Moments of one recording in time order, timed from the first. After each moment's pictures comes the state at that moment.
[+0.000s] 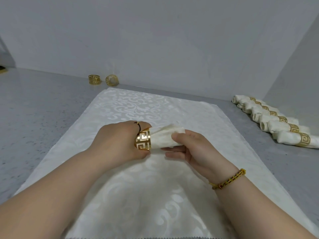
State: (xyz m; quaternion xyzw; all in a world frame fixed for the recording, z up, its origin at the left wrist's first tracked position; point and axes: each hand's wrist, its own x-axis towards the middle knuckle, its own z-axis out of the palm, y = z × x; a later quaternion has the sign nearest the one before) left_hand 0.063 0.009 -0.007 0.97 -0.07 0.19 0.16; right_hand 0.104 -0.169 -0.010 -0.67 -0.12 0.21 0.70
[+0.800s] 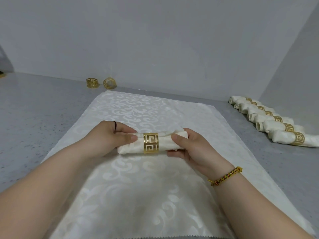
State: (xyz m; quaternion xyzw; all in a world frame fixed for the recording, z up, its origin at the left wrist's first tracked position) left_hand 0.072 0.034 -0.010 0.79 0.01 0.03 0.61; right_hand 0.115 -0.177 -0.018 -0.66 -0.12 0.17 0.72
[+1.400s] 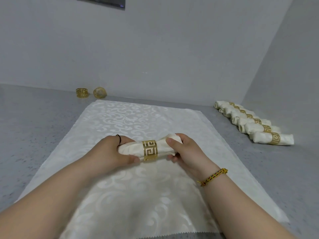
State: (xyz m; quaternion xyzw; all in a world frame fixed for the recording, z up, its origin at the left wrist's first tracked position) left_hand 0.064 0.019 -0.011 0.88 -0.08 0.07 0.47; right_hand 0.112 -0.179 -0.016 -0.72 -0.09 0.10 0.68
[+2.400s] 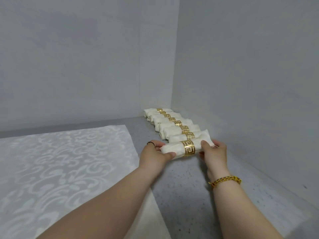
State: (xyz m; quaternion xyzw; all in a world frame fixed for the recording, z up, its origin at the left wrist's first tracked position) left_hand 0.178 -0.335 -0.012 0.80 -0.08 0.03 0.60; right_hand 0.169 -0.486 -0.017 -0.62 0.24 -0.27 0.70
